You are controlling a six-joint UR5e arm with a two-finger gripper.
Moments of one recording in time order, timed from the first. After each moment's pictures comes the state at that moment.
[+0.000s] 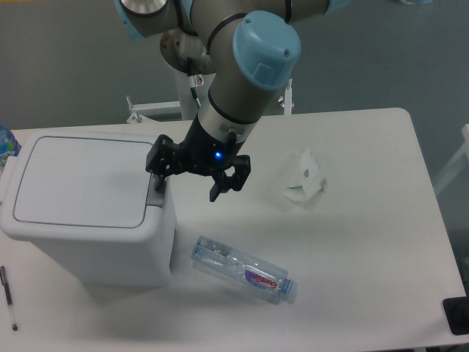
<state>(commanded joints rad) 2.38 -1.82 -1.33 -1.55 1.13 0.41</state>
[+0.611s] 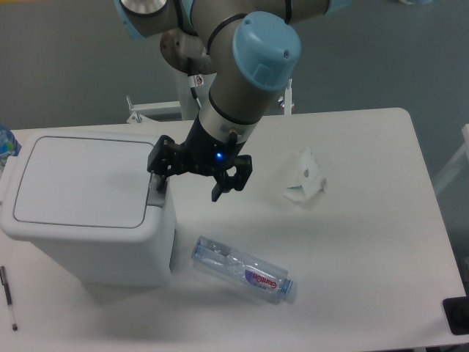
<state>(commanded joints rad) 2.38 -1.83 -1.33 -1.55 1.15 0.40</state>
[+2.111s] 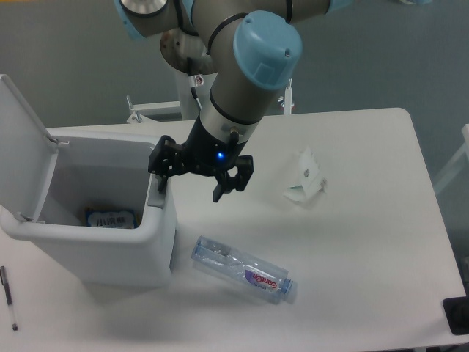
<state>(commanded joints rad) 2.41 -1.82 -1.32 -1.55 1.15 0.42</state>
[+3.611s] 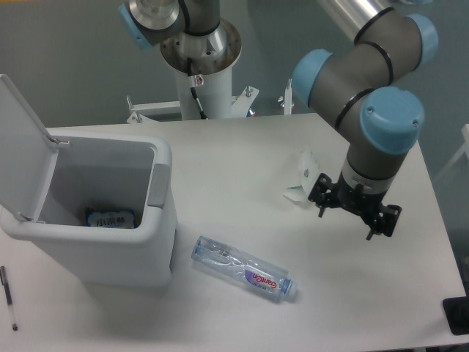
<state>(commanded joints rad) 2.62 -2.07 -1.25 -1.29 1.56 1.27</state>
